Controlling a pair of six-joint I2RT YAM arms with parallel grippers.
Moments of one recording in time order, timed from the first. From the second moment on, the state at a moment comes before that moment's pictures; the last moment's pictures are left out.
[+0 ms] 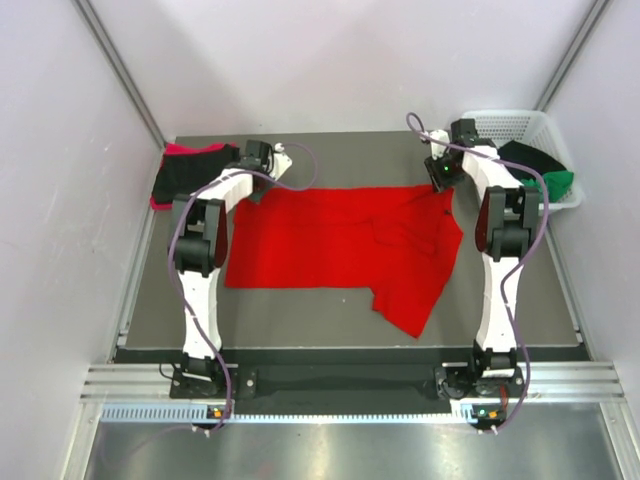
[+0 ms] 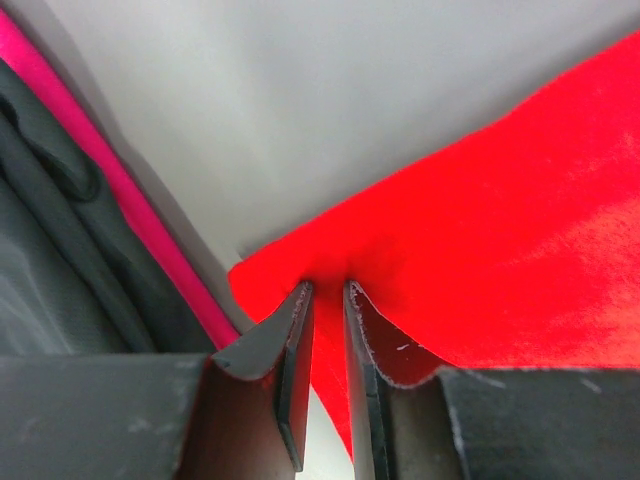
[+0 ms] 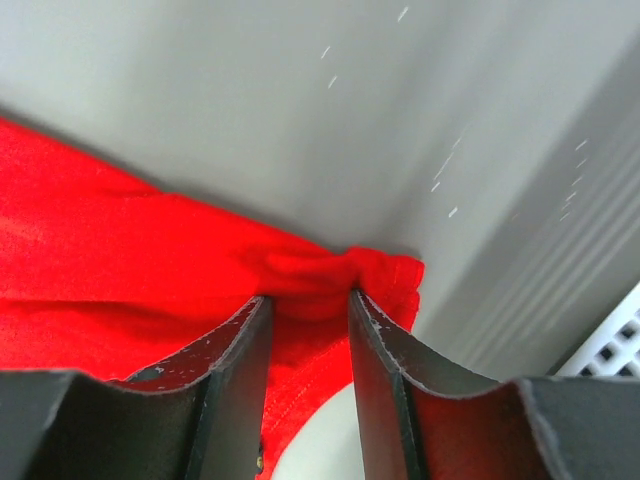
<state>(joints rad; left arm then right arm) -0.18 2.23 1.69 -0.42 -0.18 0.61 0.01 2.35 2.00 -0.74 -0.18 -0.46</state>
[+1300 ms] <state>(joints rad) -0.23 1.55 1.41 -0.33 -0.18 0.52 0.10 1.49 1.32 -0.81 -0.48 -1.02</state>
